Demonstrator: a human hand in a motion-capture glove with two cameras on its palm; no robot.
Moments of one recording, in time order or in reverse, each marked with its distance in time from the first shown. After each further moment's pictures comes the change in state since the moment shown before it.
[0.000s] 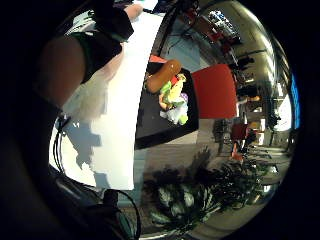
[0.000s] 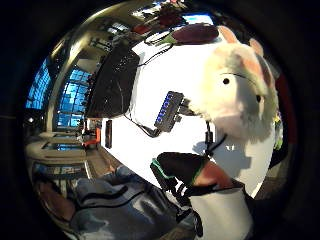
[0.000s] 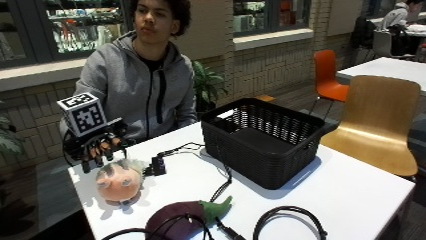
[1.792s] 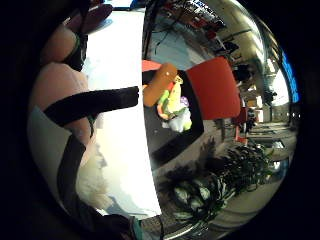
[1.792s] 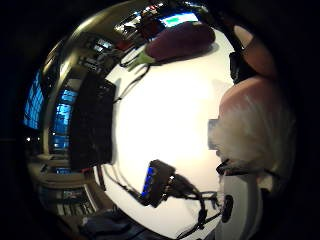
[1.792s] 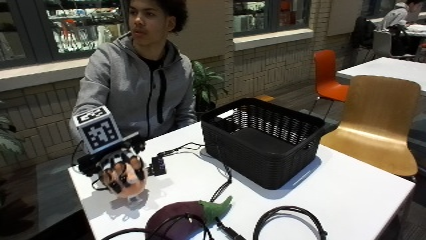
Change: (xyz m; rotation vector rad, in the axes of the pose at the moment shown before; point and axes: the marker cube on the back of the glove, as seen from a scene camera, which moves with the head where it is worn) arm -0.006 -0.100 0.014 0.062 -0.054 0.245
